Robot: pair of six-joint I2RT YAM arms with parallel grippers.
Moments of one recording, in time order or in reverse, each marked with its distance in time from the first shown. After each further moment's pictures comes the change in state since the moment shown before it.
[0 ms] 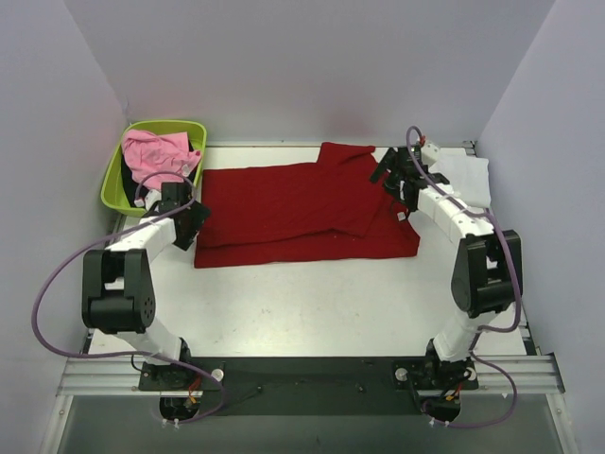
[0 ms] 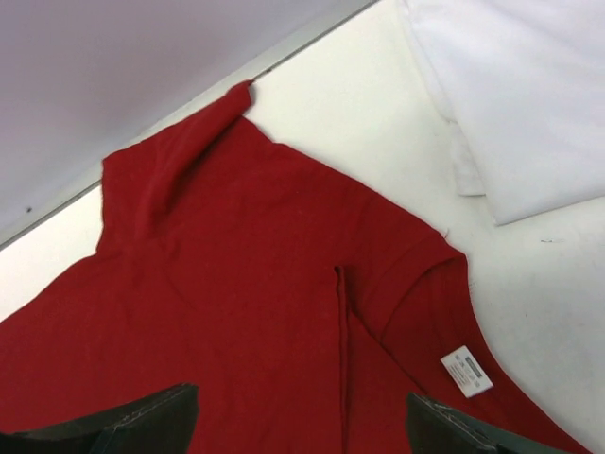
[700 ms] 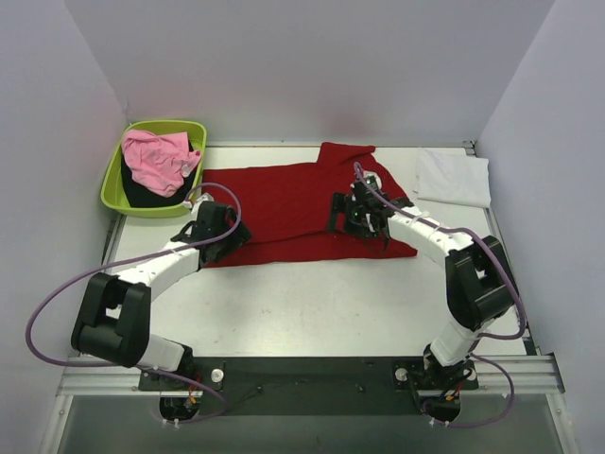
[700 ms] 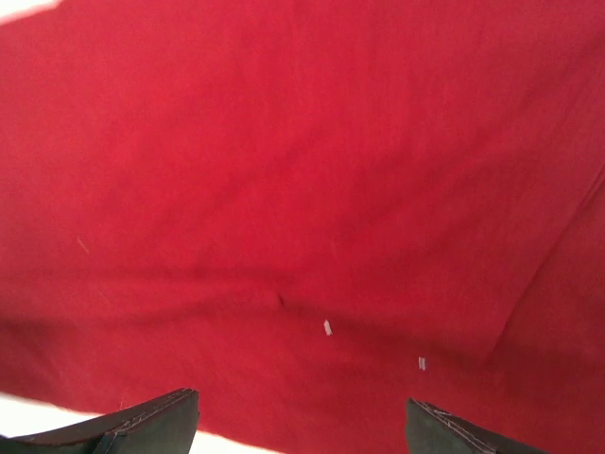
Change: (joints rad) left arm -0.320 -0.245 -0.206 0.106 0.050 0.129; right arm 0.267 -0.109 -0.200 -0.027 -0.232 -0.155
